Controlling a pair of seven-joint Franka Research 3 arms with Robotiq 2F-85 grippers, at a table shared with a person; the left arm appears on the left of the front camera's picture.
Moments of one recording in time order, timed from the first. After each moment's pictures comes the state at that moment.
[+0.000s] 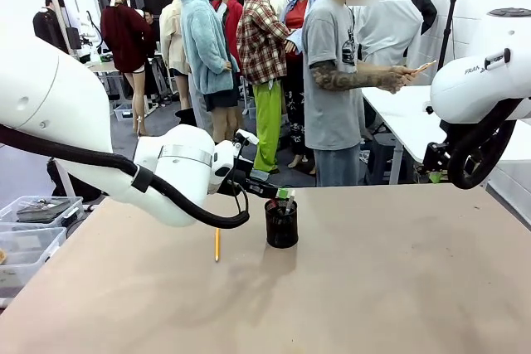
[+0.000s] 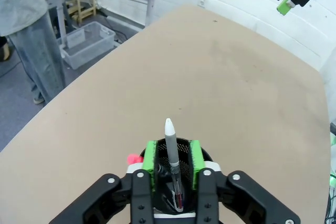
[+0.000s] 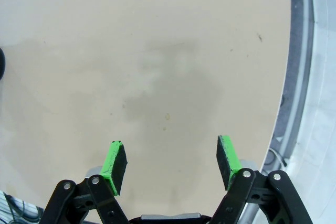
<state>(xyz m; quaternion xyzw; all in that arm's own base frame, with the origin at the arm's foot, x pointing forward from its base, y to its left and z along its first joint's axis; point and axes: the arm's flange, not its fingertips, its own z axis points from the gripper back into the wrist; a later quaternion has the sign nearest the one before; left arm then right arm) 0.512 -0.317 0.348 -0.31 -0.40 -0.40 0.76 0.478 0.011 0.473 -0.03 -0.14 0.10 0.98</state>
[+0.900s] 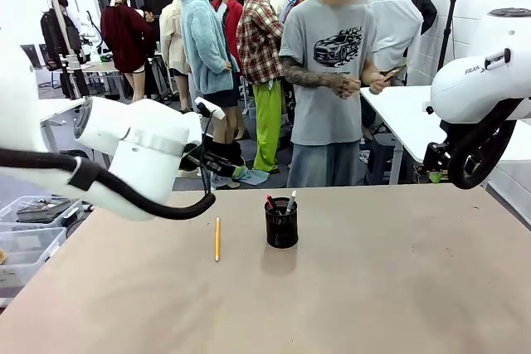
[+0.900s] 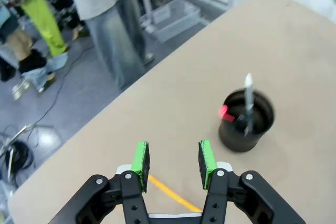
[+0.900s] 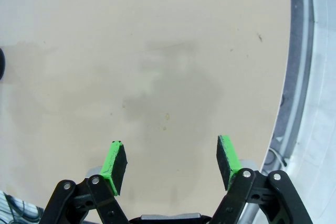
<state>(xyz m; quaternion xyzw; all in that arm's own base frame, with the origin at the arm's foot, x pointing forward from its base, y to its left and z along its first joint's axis) 0.461 -0.235 0.432 -0.09 -0.44 -0.36 0.82 0.478 0.010 0.473 -0.03 -0.14 0.10 0.98</state>
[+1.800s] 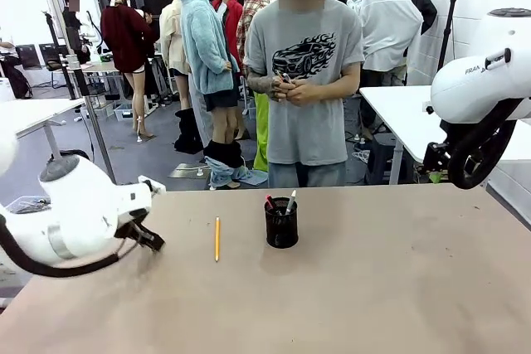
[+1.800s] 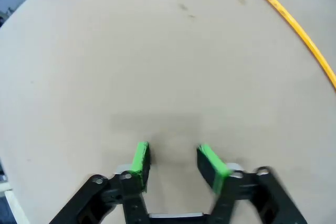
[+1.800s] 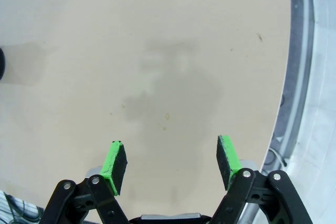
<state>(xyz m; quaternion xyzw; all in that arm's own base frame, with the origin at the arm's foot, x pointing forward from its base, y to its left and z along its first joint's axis) 0.462 -0.087 0.290 0.01 -0.25 -0.24 0.94 0.478 0.010 0.473 -0.03 -0.14 0.10 0.98</state>
